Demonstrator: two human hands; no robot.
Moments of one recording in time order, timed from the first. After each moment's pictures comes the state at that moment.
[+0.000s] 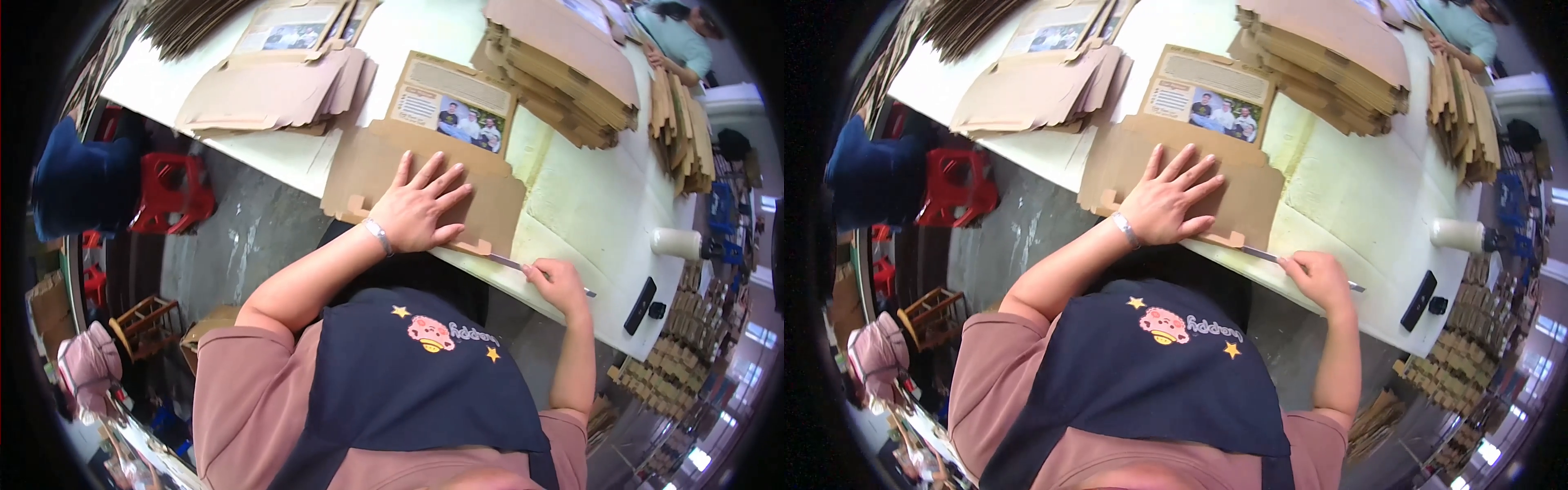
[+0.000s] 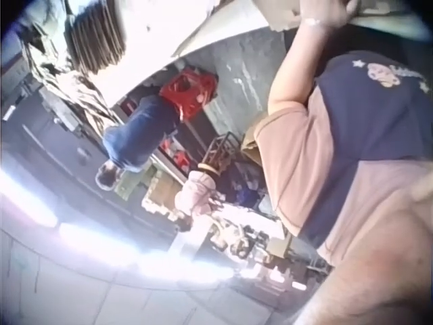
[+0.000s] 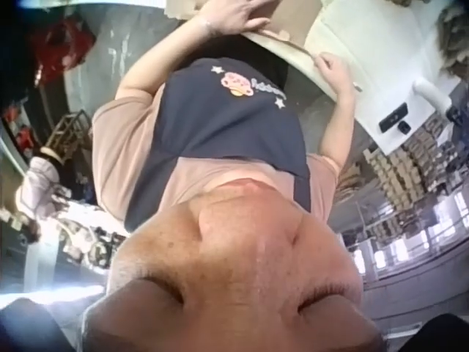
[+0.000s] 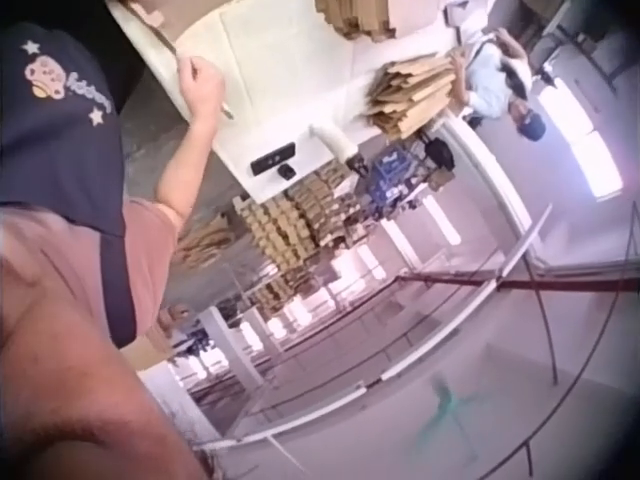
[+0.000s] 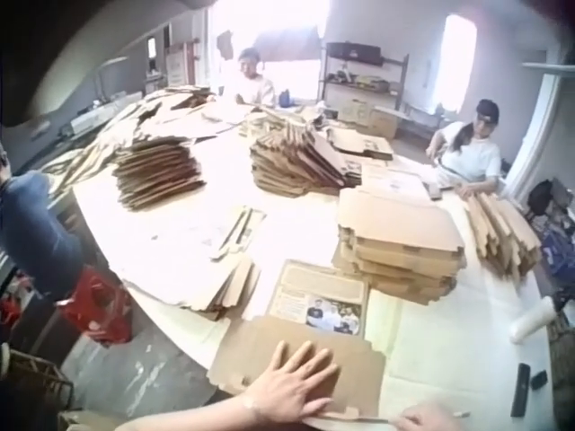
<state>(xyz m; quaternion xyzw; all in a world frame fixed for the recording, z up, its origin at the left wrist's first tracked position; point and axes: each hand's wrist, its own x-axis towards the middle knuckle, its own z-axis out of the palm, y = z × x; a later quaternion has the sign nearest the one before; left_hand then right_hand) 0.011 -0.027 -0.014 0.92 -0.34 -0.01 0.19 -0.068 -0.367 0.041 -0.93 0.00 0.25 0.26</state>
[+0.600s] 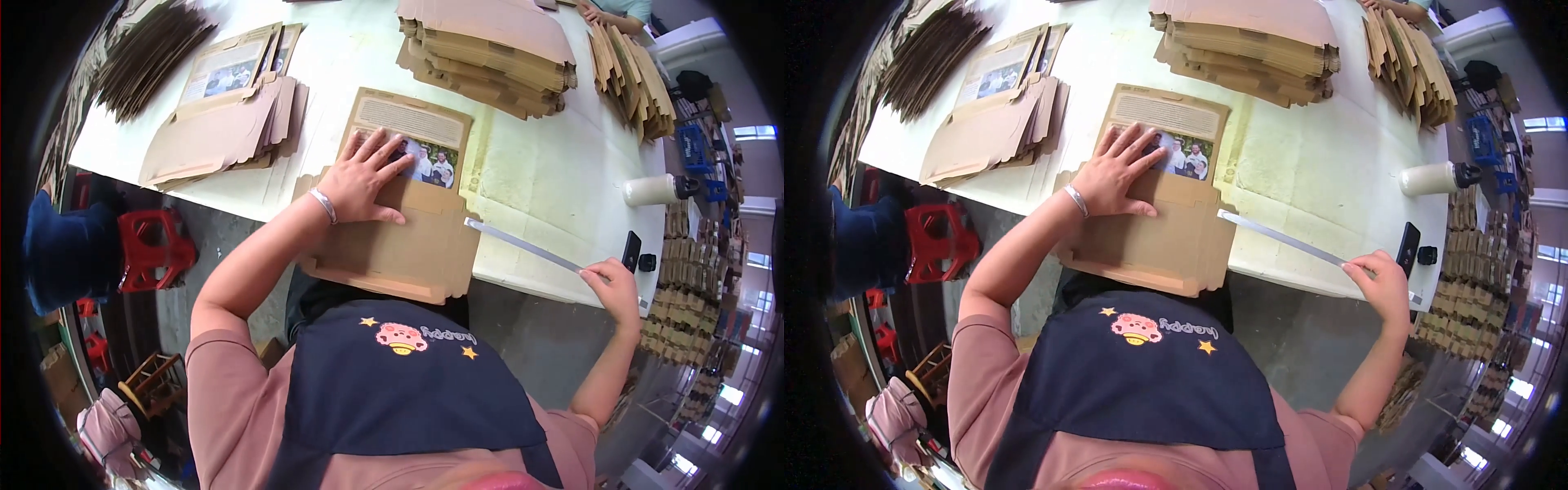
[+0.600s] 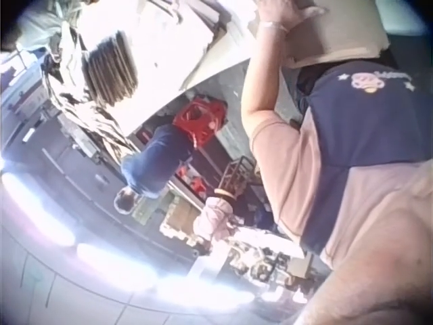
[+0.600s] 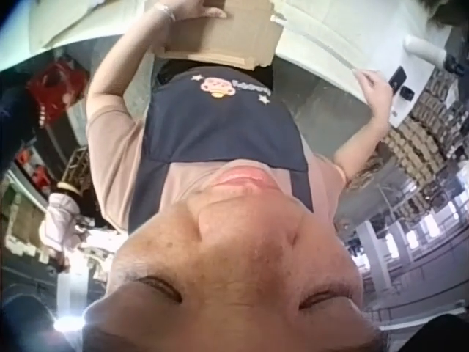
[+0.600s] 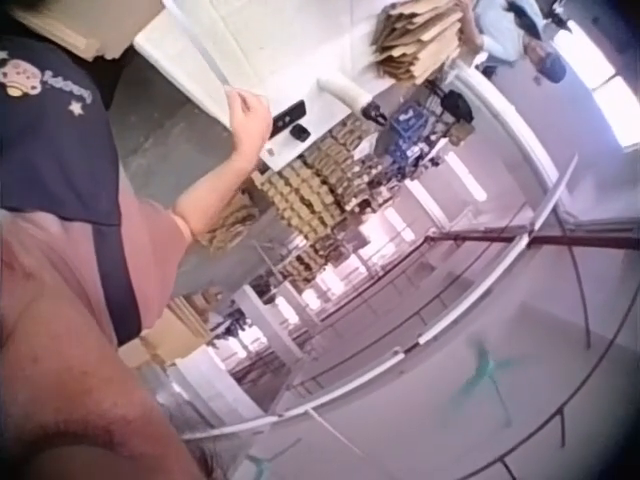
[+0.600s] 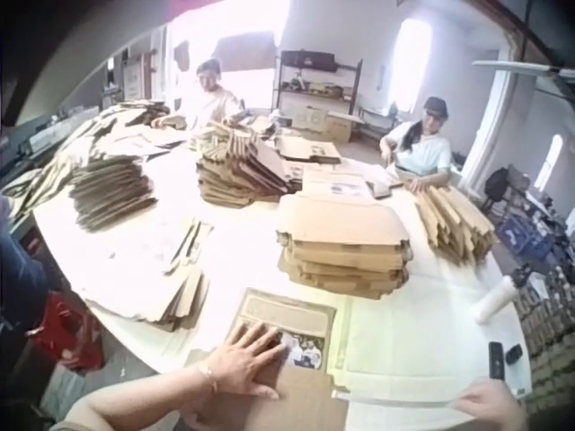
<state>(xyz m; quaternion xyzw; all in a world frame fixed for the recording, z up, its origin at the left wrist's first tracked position) 0.078 -0.012 -0.018 0.89 -0.44 0.01 0.08 -0.138 -0.463 0.140 -0.96 0.14 0.11 0.19</state>
